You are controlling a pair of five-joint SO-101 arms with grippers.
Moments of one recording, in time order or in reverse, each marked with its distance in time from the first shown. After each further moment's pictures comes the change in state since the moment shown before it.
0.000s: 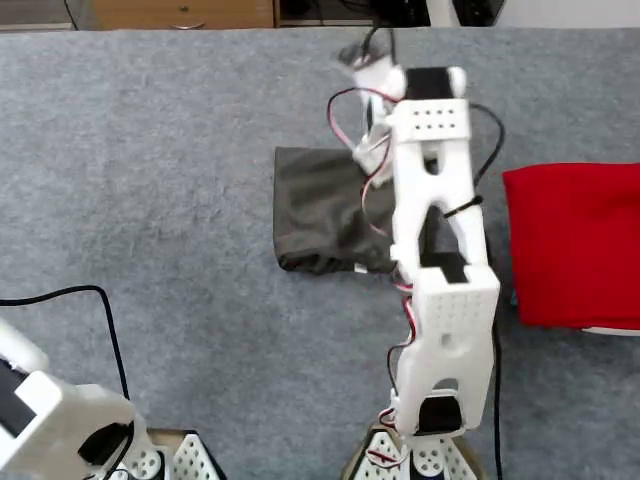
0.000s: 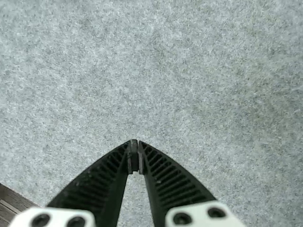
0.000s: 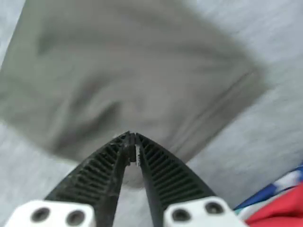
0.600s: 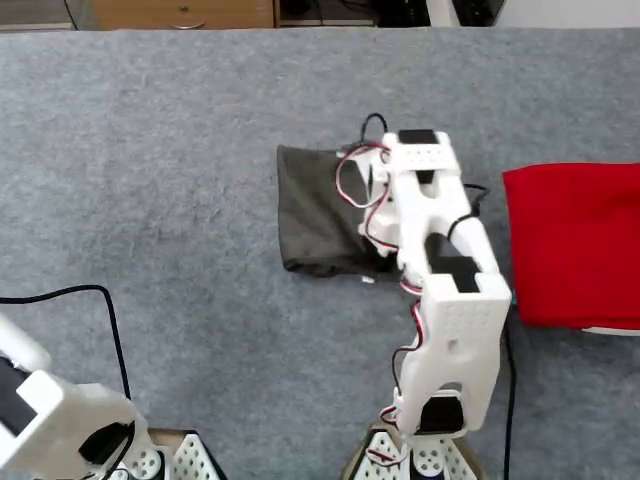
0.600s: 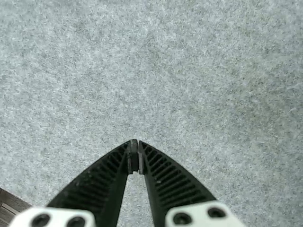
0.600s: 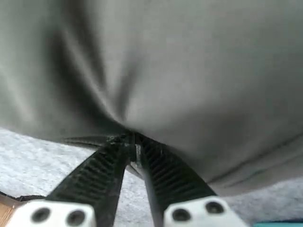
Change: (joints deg) left arm 1.3 0.0 0.0 0.0 0.0; right arm 4.5 -1.8 32.4 -12.1 3.3
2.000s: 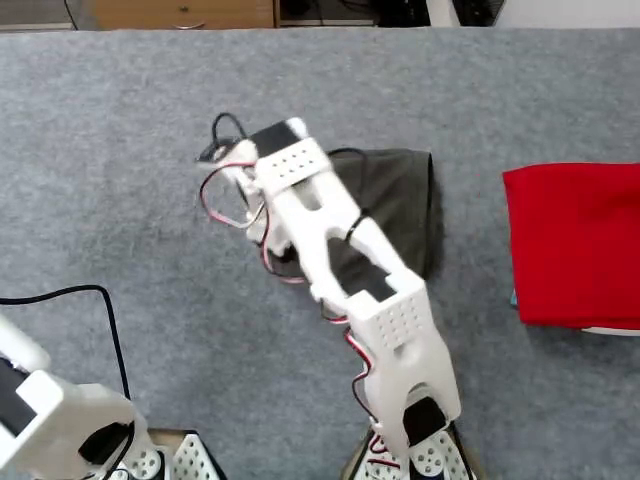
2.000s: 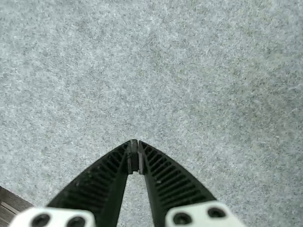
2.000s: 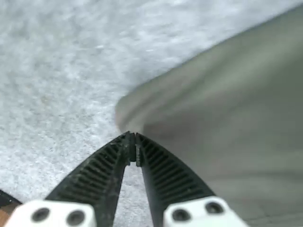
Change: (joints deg) left arm -0.4 0.0 0.0 0.0 0.0; right arm -27.5 6.5 -26.9 11.6 -6.9
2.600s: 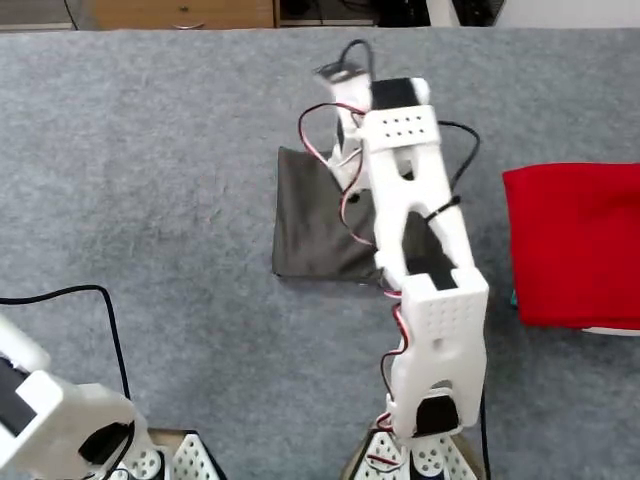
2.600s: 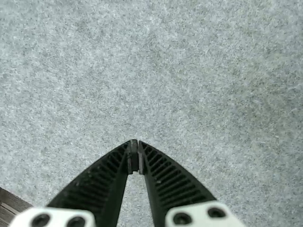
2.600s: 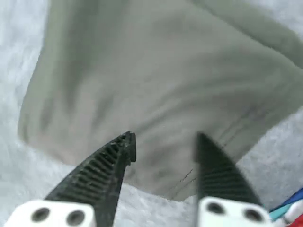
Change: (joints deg) left arm 0.5 0.0 0.0 0.0 0.0; right arm 20.1 -4.5 -4.0 -3.9 -14.4
